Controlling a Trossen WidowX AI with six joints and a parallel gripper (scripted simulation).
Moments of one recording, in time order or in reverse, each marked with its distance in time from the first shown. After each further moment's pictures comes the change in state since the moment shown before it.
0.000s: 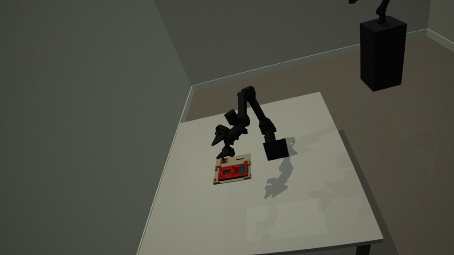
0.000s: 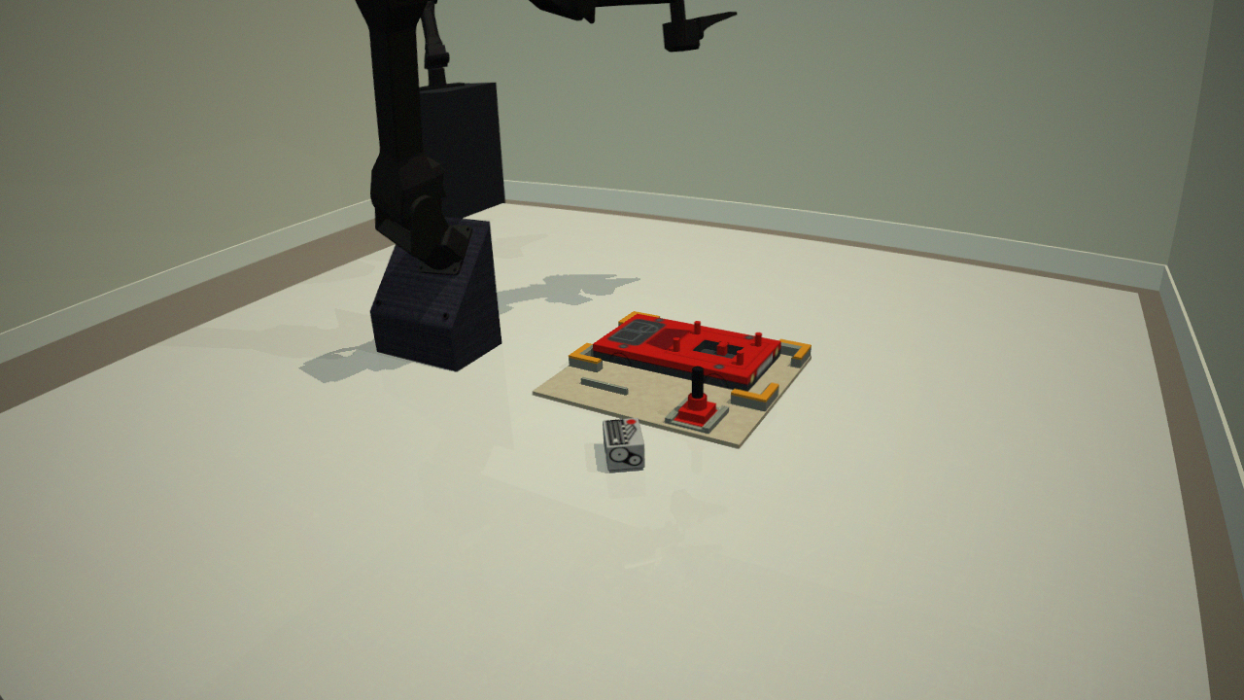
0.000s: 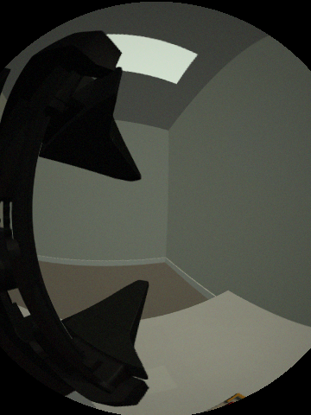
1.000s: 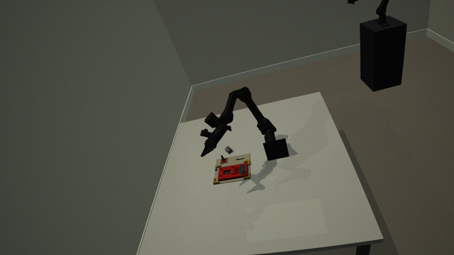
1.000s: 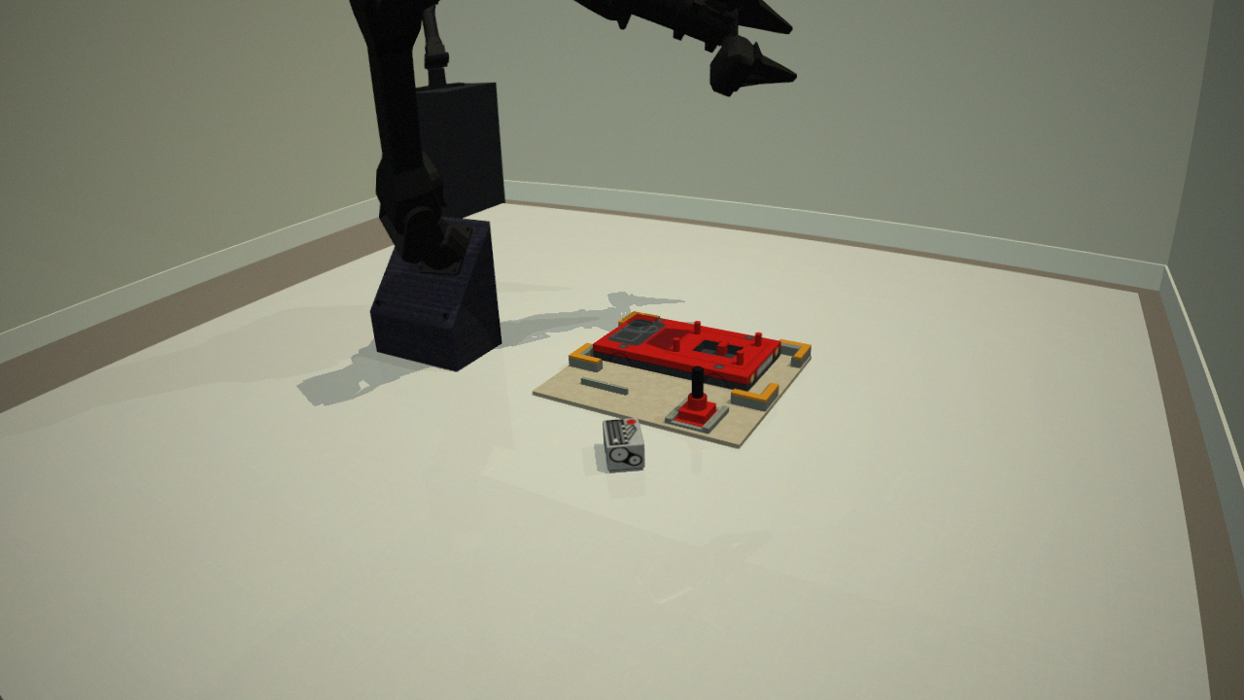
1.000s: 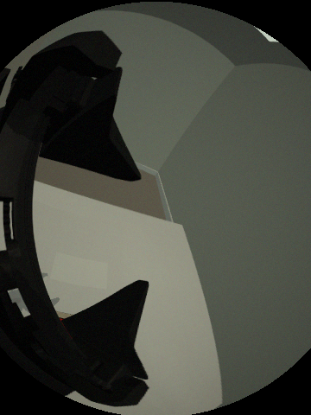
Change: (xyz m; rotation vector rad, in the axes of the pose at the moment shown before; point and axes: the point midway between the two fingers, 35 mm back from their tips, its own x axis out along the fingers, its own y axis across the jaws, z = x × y) arm 0.001 -0.095 0.138 -0.738 0.019 -0.470
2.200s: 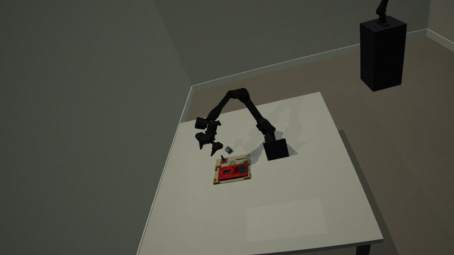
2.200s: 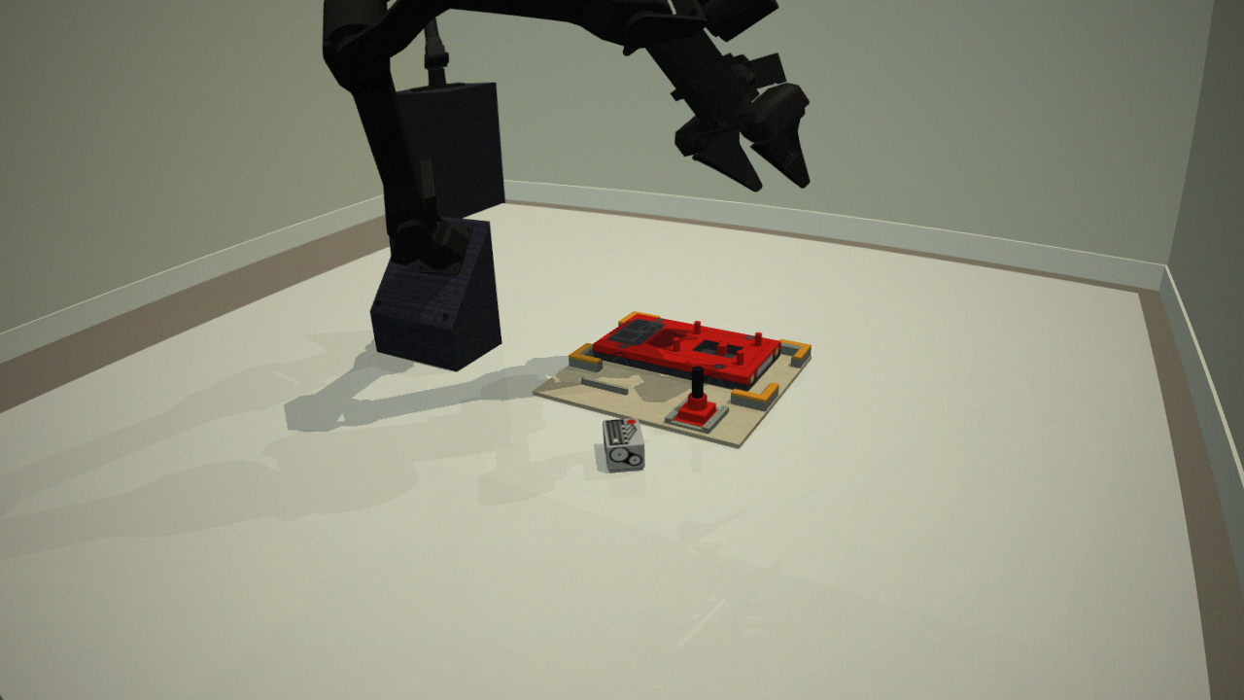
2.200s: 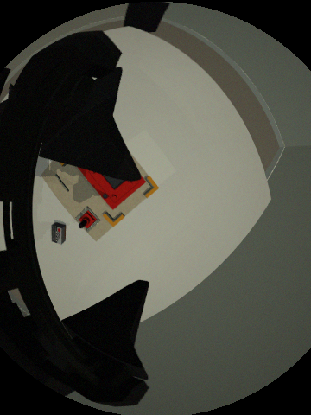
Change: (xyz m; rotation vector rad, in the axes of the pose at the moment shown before) arm -0.013 -0.202 -0.001 -1.010 0.573 -0.216
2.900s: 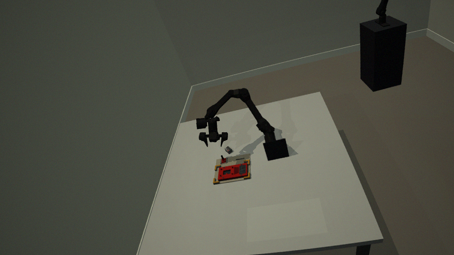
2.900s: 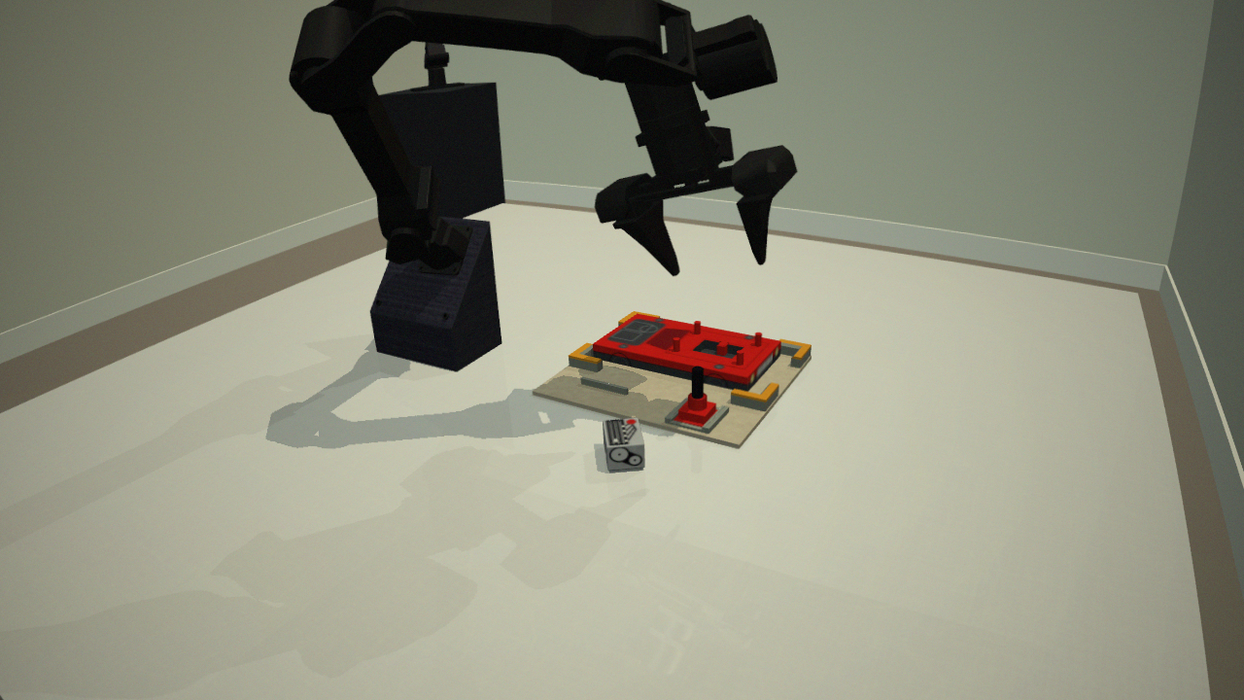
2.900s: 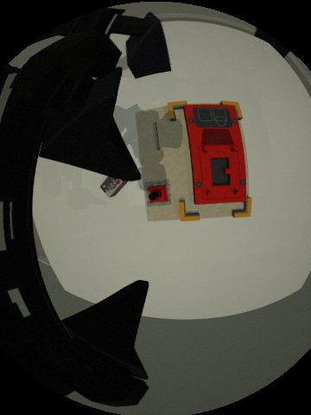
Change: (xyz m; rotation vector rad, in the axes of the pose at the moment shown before) arm 0.006 -0.038 -0.114 -0.618 0.260 0.209
